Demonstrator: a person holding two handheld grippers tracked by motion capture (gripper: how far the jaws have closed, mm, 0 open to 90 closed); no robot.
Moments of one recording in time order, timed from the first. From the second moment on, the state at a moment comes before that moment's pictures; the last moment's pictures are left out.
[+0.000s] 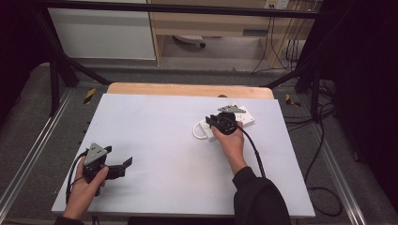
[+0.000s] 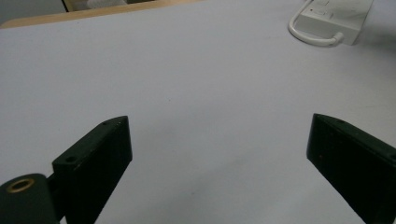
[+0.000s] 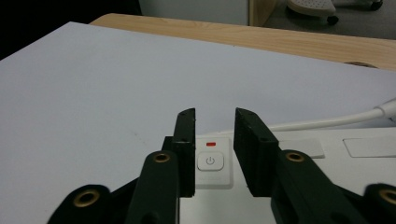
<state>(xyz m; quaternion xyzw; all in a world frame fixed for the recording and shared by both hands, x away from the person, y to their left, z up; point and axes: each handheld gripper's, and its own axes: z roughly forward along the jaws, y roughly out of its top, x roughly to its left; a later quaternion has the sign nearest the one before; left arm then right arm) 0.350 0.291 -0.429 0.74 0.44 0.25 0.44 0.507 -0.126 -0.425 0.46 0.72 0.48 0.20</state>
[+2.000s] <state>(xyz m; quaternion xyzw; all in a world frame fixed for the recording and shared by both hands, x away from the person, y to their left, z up) 0.346 0.289 -0.427 0.73 0.45 0.23 0.46 0.434 -0.216 -0.355 0.45 0.69 0.51 0.24</state>
